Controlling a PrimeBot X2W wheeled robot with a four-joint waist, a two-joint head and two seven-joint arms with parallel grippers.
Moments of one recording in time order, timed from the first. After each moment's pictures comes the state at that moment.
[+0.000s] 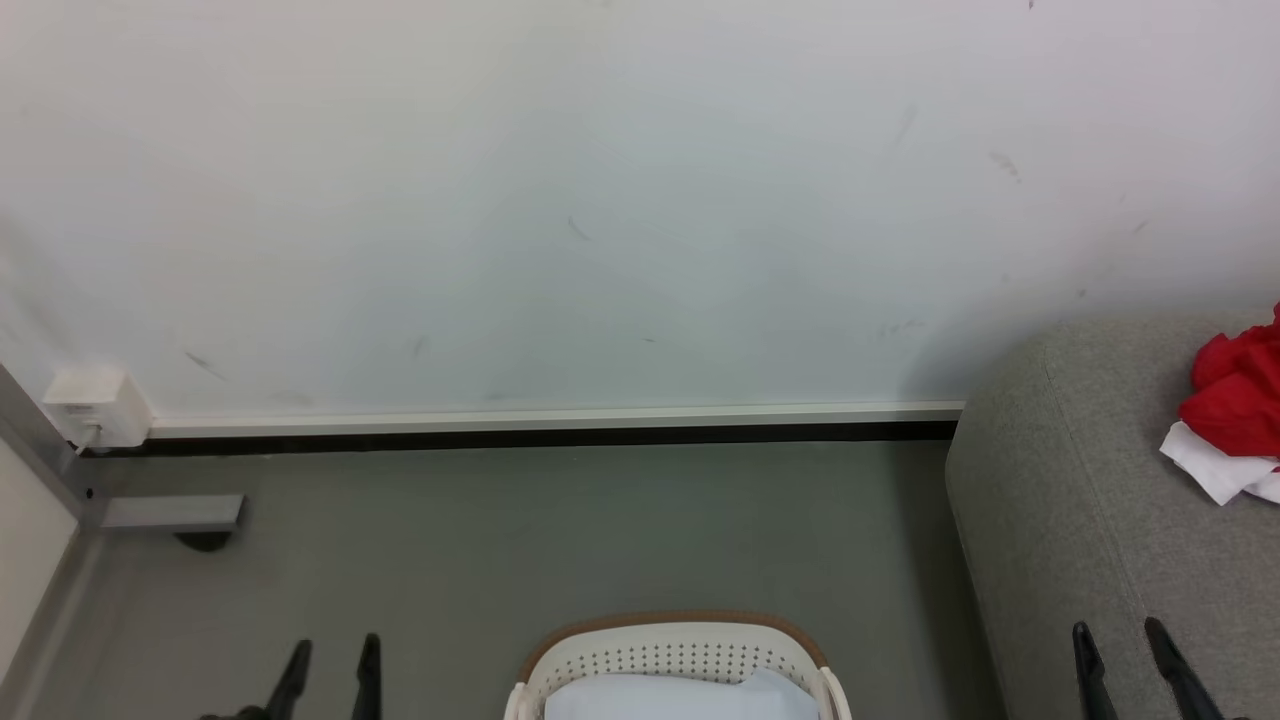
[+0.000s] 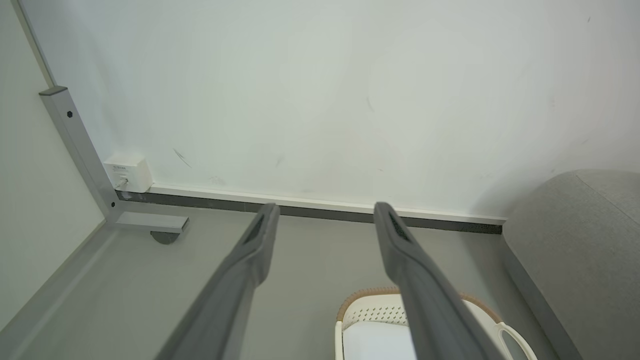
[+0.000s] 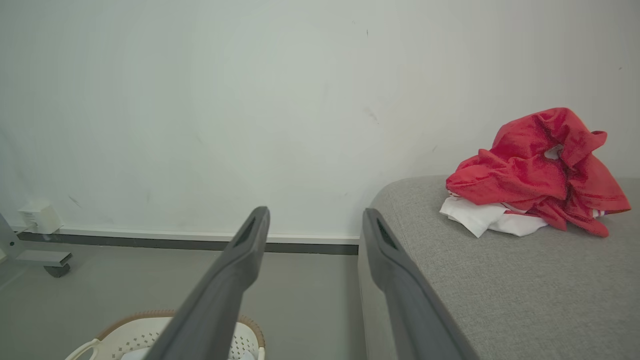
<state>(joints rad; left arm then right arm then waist) 0.02 0.05 0.07 0.31 -0.12 -0.11 -0.26 0.10 -0.12 -0.01 0.16 0.22 0.13 -0.26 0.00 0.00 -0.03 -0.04</state>
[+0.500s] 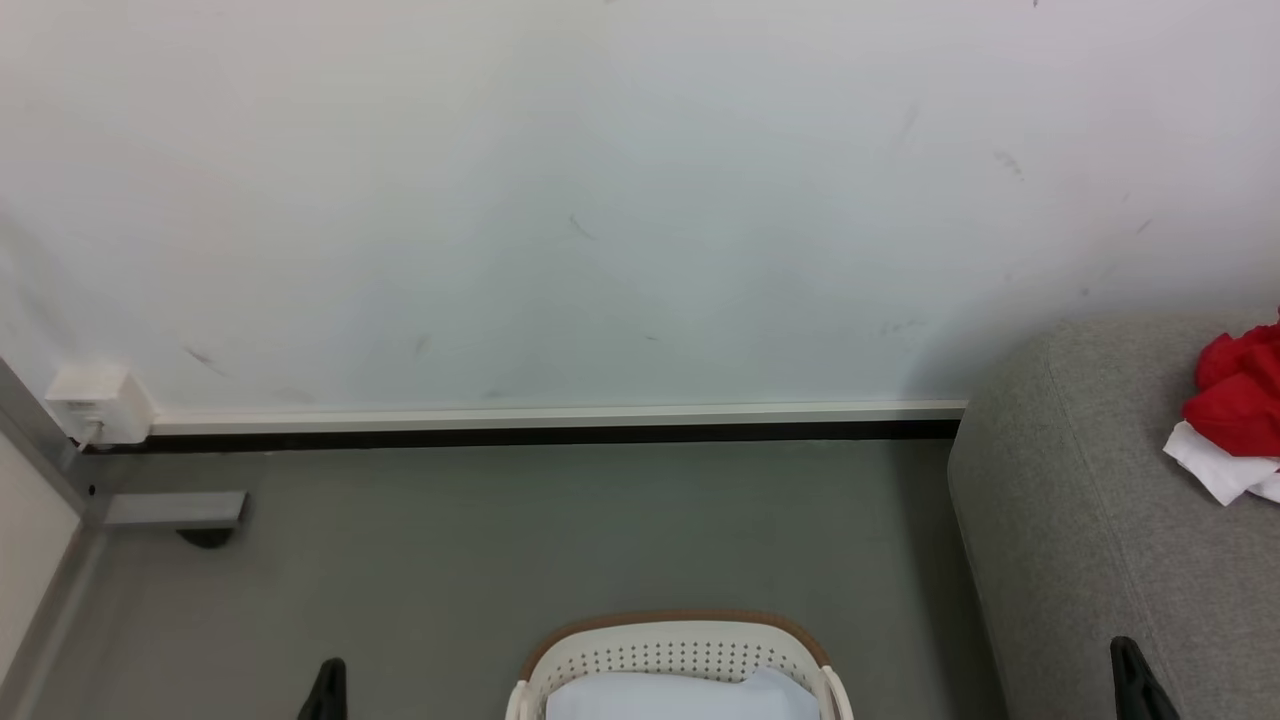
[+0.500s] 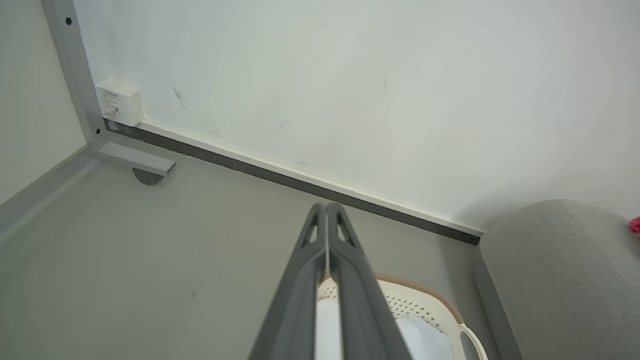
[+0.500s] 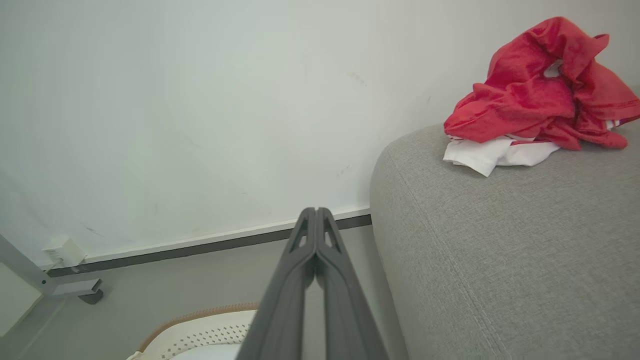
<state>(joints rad) 0.03 0.04 0.08 0.35 -0.31 -0.11 -0.20 0.10 -0.09 -0.02 0.21 0.39 0.13 -0.21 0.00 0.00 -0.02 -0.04</state>
